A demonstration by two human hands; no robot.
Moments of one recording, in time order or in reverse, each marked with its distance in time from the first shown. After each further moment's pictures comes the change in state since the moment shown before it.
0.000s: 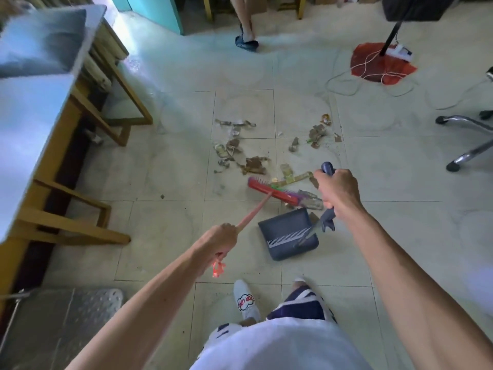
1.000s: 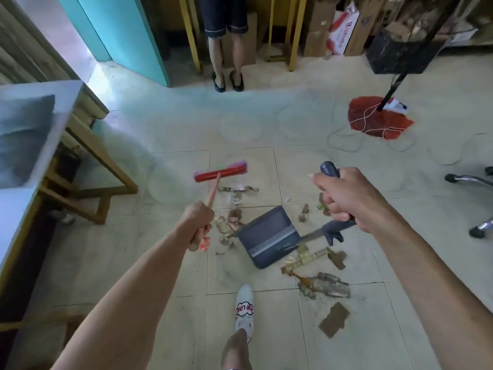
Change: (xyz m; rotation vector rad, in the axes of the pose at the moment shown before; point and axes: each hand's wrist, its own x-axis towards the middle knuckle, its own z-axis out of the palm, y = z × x) left_hand 0.333 0.076 -0.411 -0.428 0.245 0.014; right_hand 0.222 -0.318 0.127 0.074 -0.234 -0.113
